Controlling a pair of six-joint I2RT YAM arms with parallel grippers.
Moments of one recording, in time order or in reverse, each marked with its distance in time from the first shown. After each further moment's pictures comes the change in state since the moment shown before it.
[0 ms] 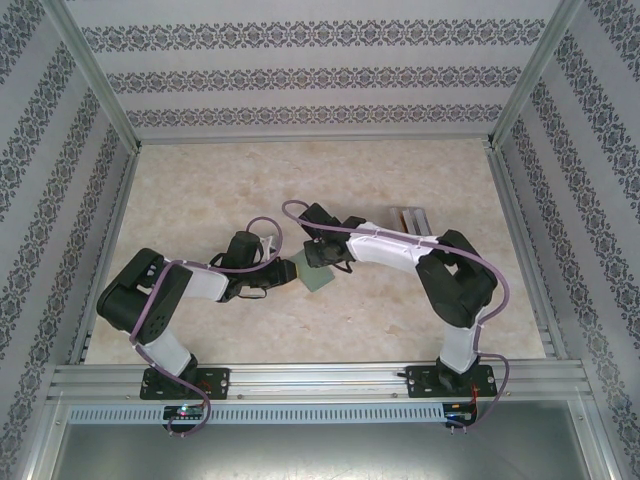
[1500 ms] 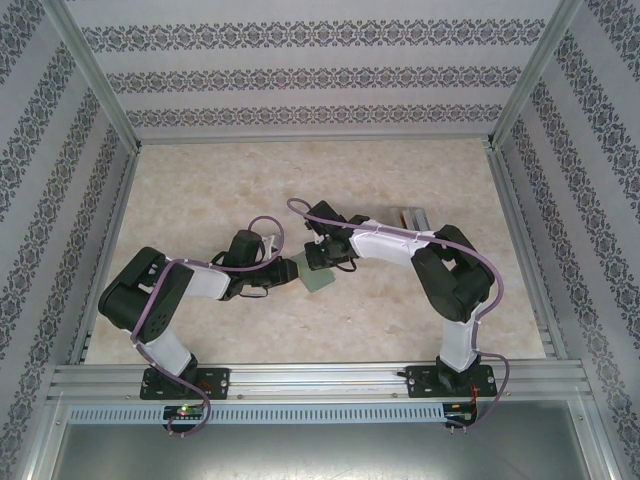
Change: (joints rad) left arm -0.006 0.008 0.018 -0.016 -0.003 0.007; right arm -0.066 0.018 -0.041 0.066 -0.237 -0.047
